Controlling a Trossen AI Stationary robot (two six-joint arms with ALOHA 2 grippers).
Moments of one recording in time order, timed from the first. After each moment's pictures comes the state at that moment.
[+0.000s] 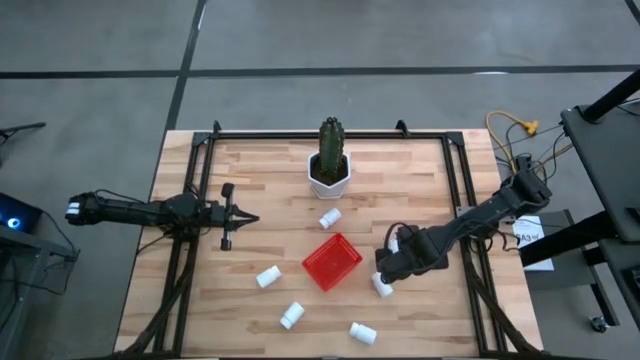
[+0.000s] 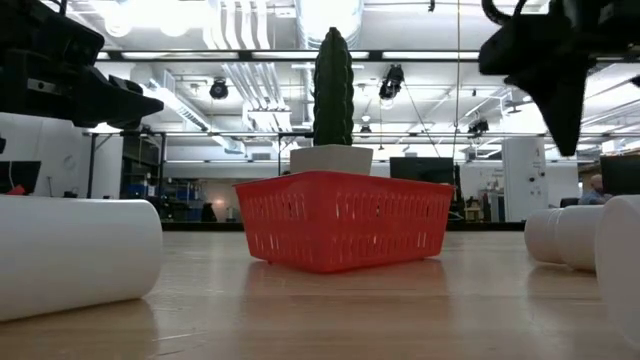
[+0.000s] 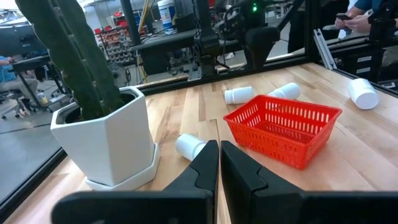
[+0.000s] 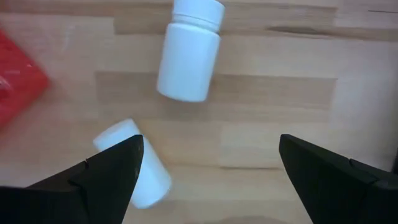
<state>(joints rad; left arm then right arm) -0.07 0.25 0.01 0.12 -0.08 0.19 0.46 1.61 1.15 -1.13 0.03 2.04</state>
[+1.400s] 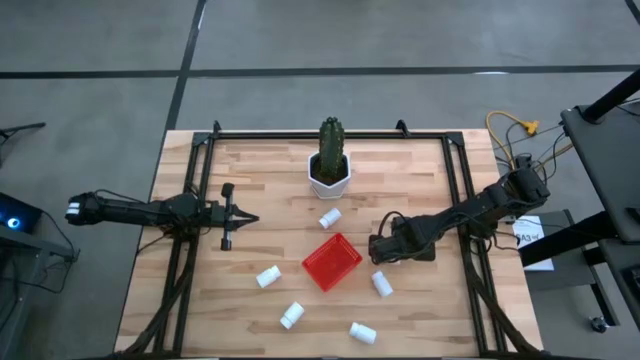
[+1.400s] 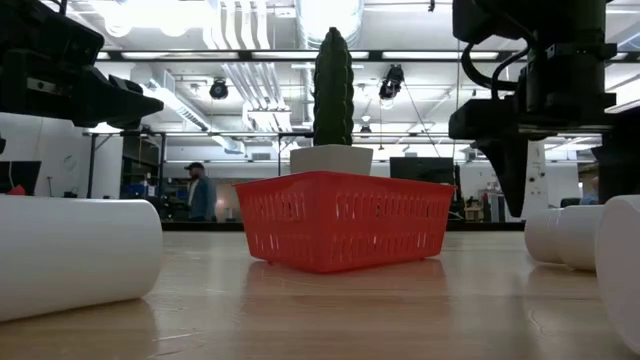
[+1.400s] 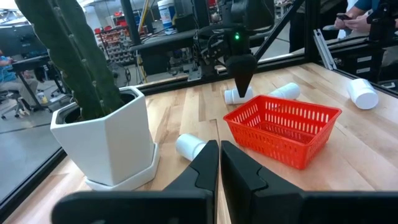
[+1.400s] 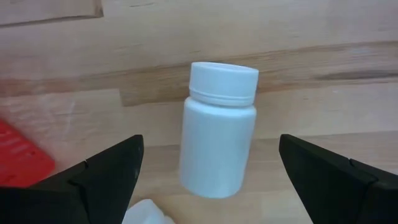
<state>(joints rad) -0.07 0.25 0.01 0.12 -0.08 0.19 0.32 1.61 0.95 -0.87 0.05 2.01</state>
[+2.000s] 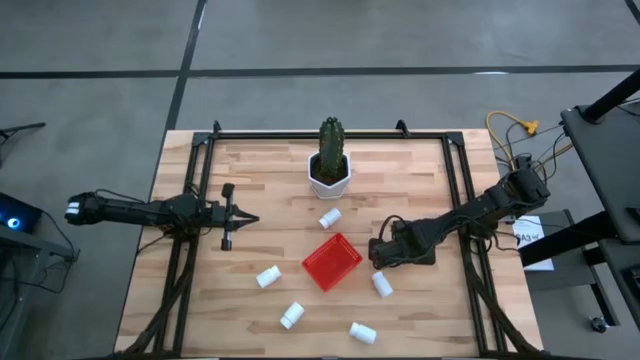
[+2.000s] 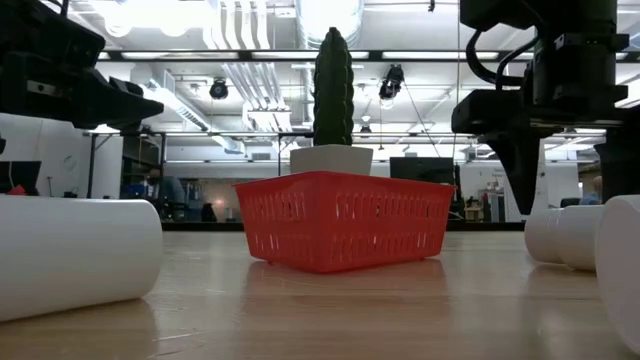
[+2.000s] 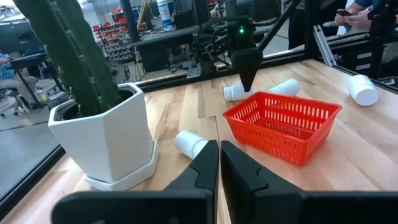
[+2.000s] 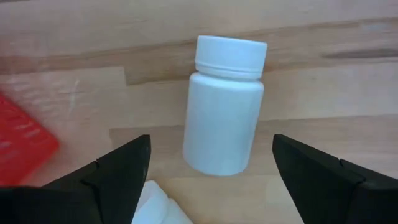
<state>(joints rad) -0.07 0.27 0.01 0.12 -0.08 0.19 0.36 1.61 0.95 -0.85 0.05 2.05</state>
